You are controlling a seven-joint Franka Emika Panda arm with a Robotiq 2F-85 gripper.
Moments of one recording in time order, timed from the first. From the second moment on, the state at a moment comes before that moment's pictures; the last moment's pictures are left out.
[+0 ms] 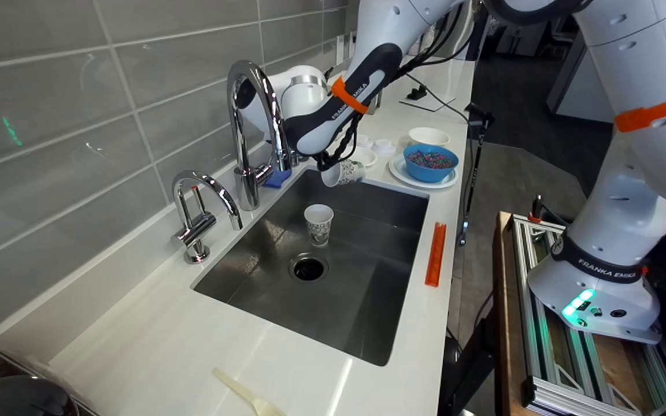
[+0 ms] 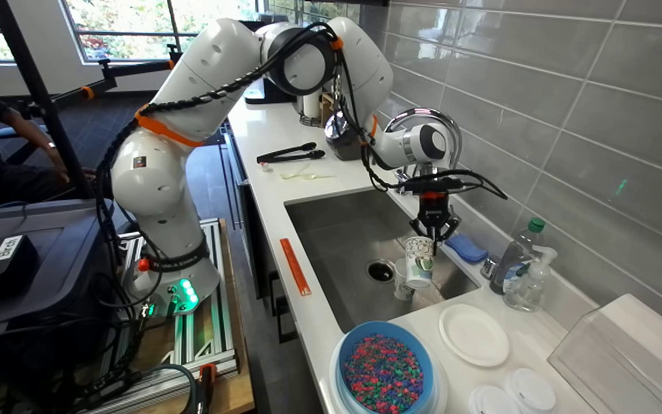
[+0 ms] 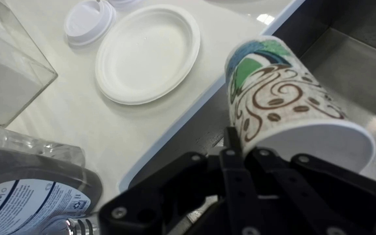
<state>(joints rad) 0.01 0.70 -0.02 -1.63 -0.77 1.89 -0.30</state>
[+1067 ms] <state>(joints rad) -0.04 0.67 -0.02 -1.65 -0.67 2.00 -0.30</state>
